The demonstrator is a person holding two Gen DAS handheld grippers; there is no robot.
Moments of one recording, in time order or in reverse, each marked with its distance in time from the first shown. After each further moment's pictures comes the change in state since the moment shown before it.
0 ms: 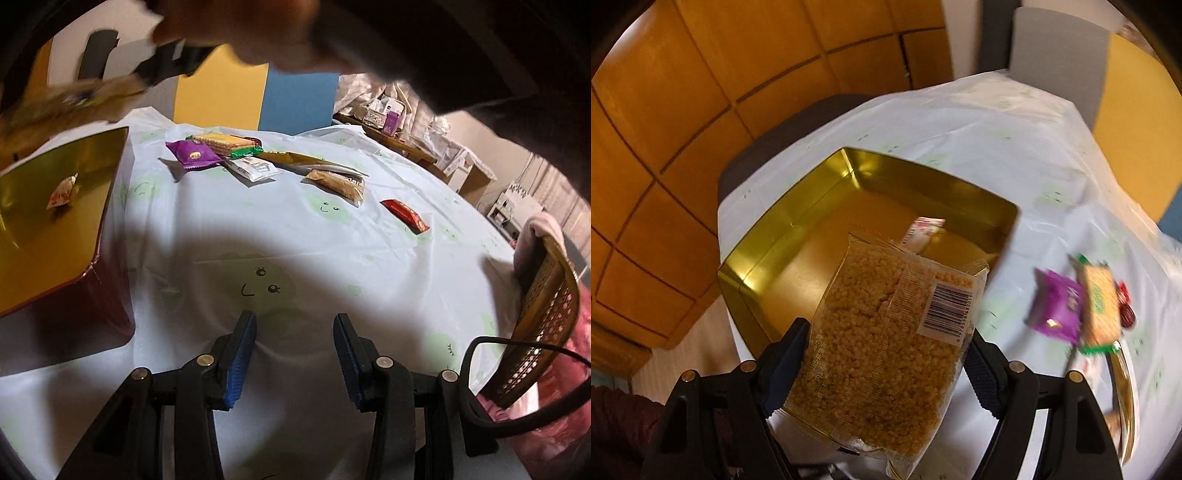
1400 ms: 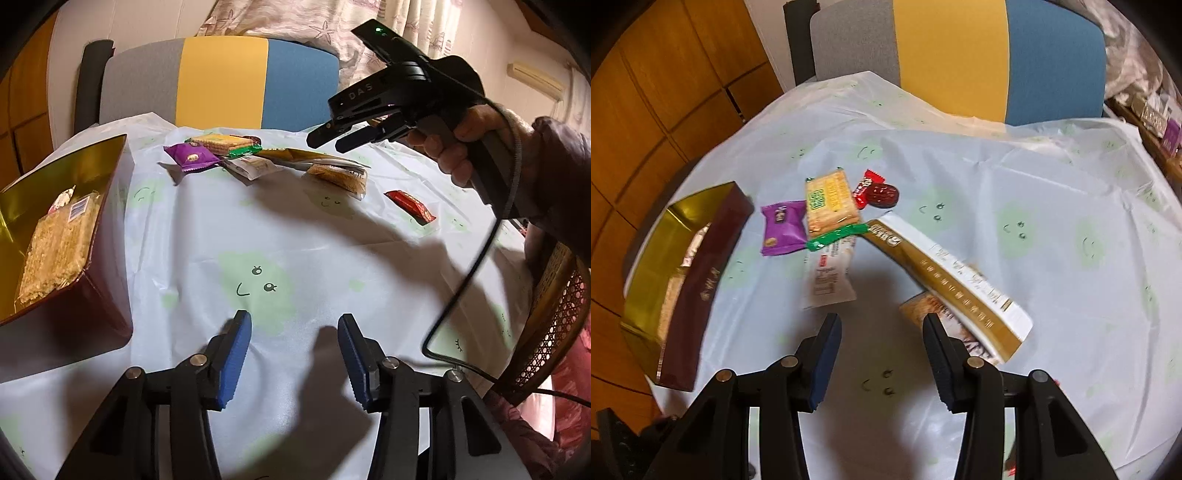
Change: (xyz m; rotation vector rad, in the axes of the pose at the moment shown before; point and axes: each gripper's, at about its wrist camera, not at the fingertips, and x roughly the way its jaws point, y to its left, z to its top) left arm 0.005 -0.008 -0.001 0.055 0.012 0.063; right arm -0.076 -0.180 -0.144 0.463 -0.117 -0.315
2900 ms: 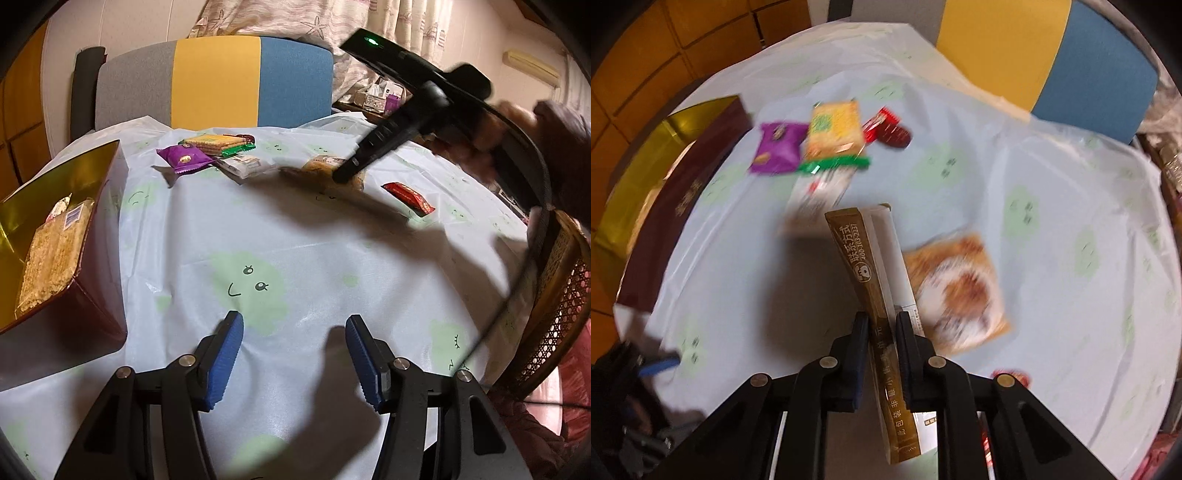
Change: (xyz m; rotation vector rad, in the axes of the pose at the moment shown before) left arm 0.005 -0.006 0.000 0.041 0.012 0.019; right arm 0.016 0.003 -0.020 -0.210 0.206 -0.057
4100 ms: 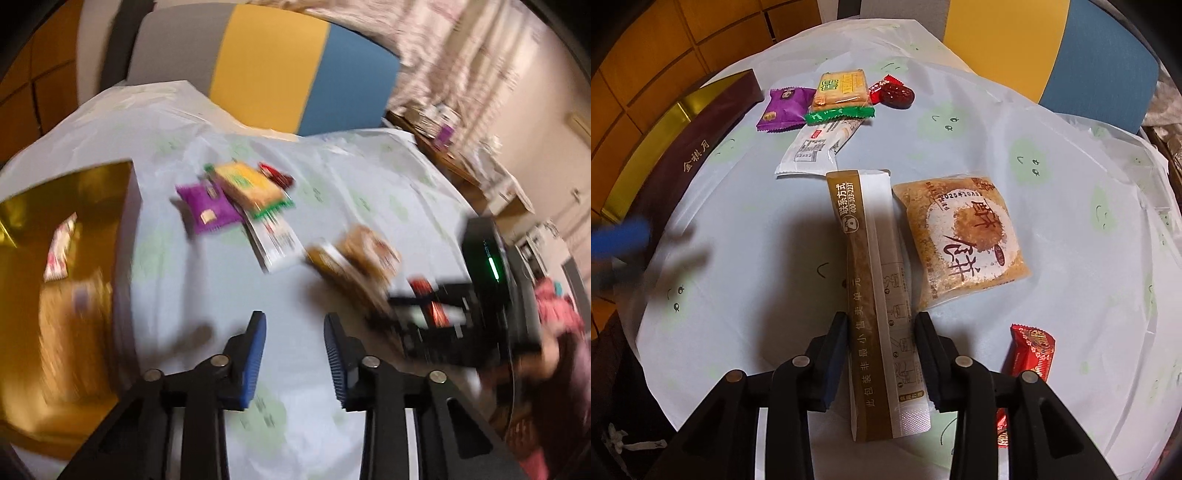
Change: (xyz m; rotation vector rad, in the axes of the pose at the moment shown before) left arm 0.017 0.038 0.138 -0.286 0.121 0.035; right arm 0.005 -0.022 -0.045 -0.020 -0.029 0.023
